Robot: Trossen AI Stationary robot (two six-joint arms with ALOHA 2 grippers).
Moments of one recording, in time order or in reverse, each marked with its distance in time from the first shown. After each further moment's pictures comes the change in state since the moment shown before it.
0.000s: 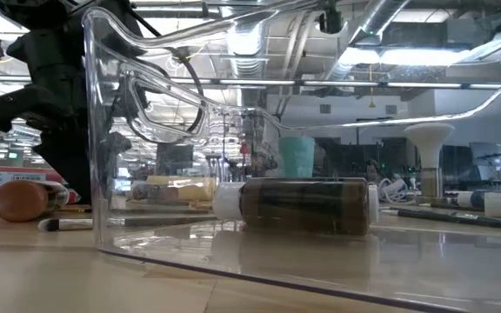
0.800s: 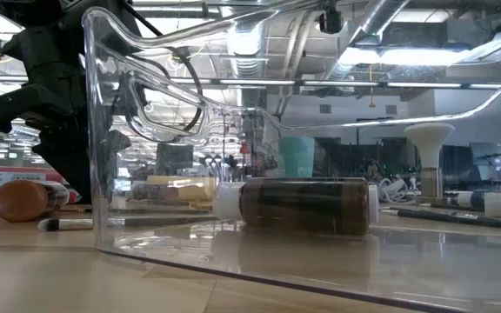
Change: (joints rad) left arm -0.022 0.000 -0.001 0.013 -0.044 -0.027; right arm 0.000 0.000 0.000 0.000 0.000 0.000
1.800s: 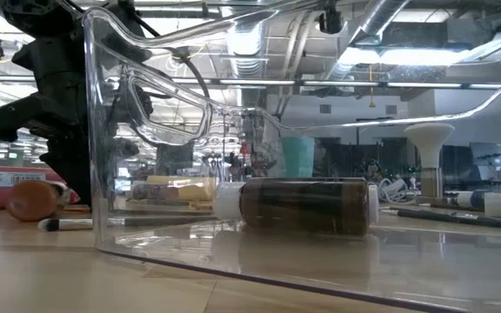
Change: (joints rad) left arm 0.054 0.091 0.000 0.065 0.061 0.083; right arm 0.000 0.000 0.000 0.000 0.000 -0.016
